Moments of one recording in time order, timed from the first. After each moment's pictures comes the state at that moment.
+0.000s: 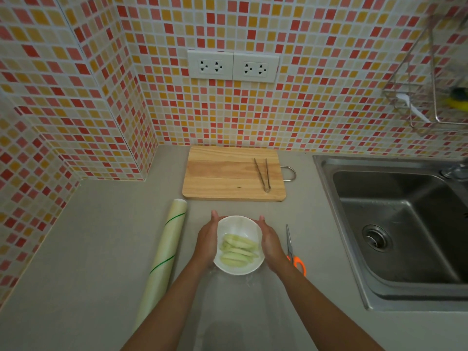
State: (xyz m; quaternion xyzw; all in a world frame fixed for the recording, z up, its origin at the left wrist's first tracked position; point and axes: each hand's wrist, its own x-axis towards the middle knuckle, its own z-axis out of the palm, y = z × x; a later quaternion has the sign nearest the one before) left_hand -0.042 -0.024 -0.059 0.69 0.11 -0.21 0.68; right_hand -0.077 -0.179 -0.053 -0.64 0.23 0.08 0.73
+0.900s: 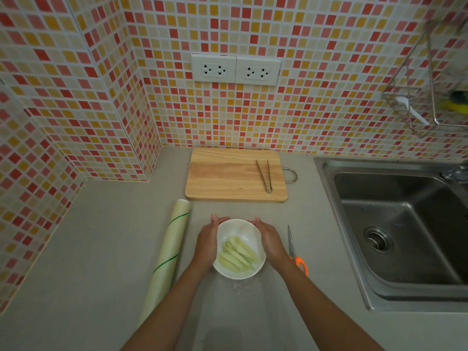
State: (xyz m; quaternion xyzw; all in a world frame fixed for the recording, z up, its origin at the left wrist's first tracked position) left_hand -0.051 -0.016 -0.057 0.71 0.09 -0.17 0.68; right_hand -0.077 -0.177 -0.046 -0.66 0.20 0.07 0.71
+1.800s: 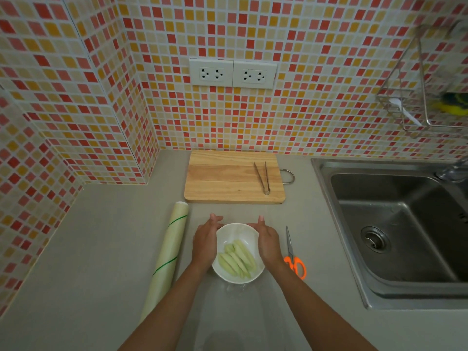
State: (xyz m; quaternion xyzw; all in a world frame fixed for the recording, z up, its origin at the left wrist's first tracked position) left_hand -0.049 -0.014 -0.054 0.78 0.07 -0.11 0.61; right_hand -0.079 -0.167 -0.050 -0.72 0.26 -0.01 0.64
